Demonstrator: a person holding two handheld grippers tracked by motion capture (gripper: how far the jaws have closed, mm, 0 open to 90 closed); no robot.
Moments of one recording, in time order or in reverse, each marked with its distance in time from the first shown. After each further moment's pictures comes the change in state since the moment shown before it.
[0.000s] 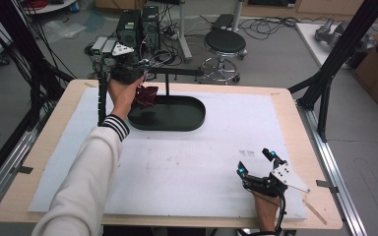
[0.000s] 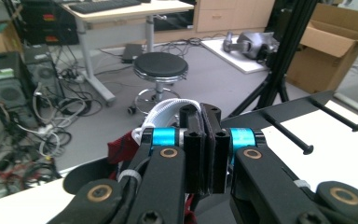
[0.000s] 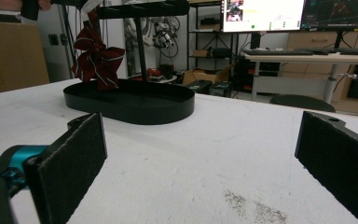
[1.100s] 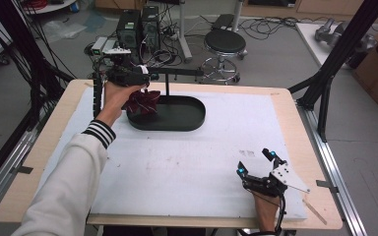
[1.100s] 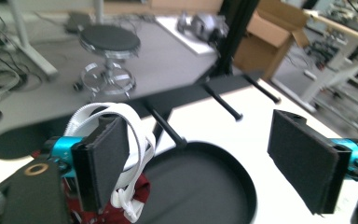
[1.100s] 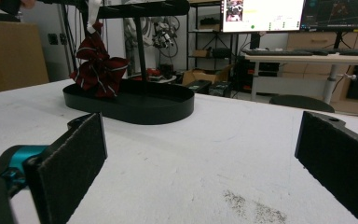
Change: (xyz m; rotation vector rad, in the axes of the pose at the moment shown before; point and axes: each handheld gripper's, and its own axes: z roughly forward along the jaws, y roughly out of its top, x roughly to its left) left arm -0.001 0.002 -0.018 0.127 -0.223 -0.109; right arm 0.000 0.000 0.000 0.000 0.001 -0.002
